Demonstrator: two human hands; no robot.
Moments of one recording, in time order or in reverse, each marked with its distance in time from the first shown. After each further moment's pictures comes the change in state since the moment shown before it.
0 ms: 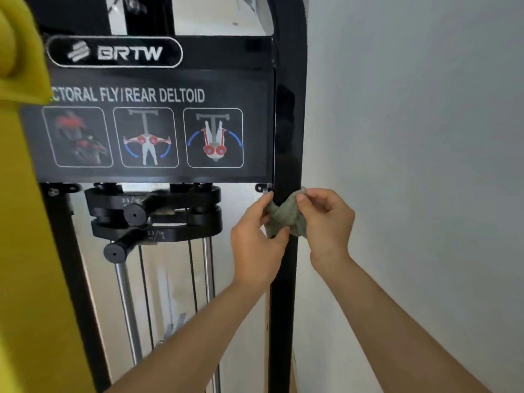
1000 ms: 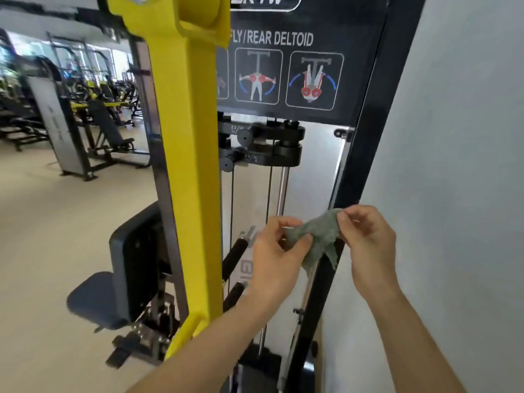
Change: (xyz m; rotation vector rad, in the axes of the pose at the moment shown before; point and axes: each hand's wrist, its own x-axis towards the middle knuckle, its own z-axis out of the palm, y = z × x) left_hand -0.151 0.054 -0.109 -0.118 0.054 -0.491; right_hand -0.150 -0.022 -0.052 -0.065 -0.418 0.172
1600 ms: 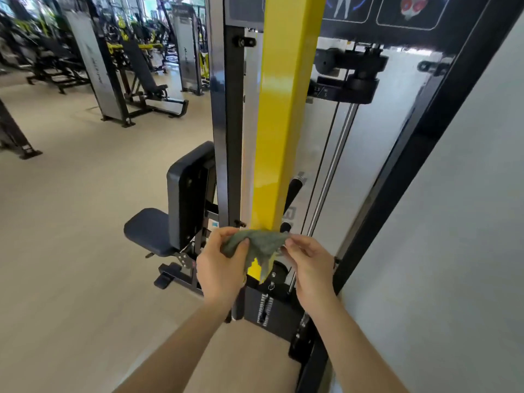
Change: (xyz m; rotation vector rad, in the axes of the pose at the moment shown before) left_hand -0.100 -0.101 -0.177 0.401 0.455 -0.135; right_hand -0.172 0.085 0.130 0.288 -0.156 0.539
